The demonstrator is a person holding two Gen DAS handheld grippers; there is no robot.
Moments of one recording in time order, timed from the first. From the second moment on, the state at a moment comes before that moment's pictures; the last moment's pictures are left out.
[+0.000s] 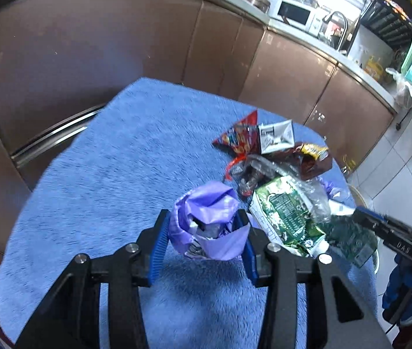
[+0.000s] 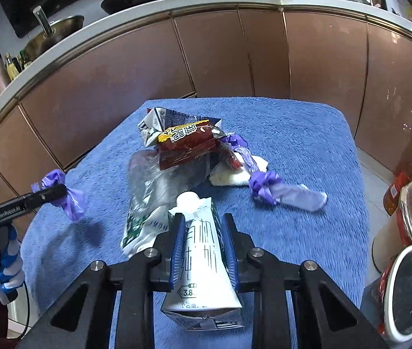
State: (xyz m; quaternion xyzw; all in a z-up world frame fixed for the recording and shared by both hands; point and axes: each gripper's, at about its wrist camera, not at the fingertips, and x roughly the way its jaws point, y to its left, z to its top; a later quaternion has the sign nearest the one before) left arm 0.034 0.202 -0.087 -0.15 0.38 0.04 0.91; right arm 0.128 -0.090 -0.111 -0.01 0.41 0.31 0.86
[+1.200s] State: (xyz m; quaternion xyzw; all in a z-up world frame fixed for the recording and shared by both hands) left arm 0.061 0.061 0.011 -0.06 0.33 -0.07 0.94; right arm 0.107 -0.228 -0.088 0.11 0.37 0.27 0.88
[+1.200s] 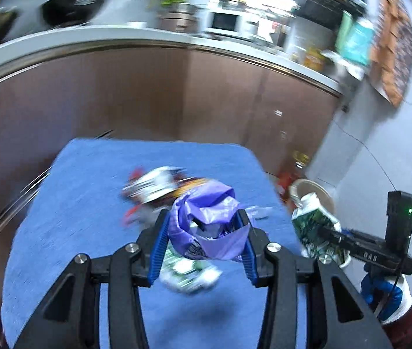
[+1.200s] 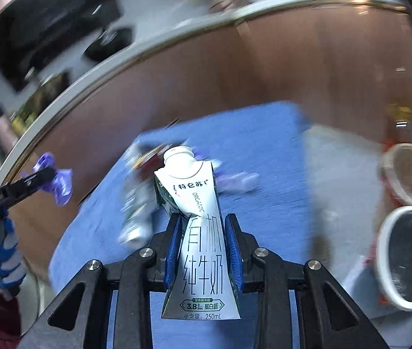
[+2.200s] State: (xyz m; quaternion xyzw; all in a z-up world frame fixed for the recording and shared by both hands) left arm 0.245 -0.368 -0.116 0.05 0.46 -0.33 0.82; right arm 0.134 -0.495 -0.198 0.15 0.39 -0.19 0.89
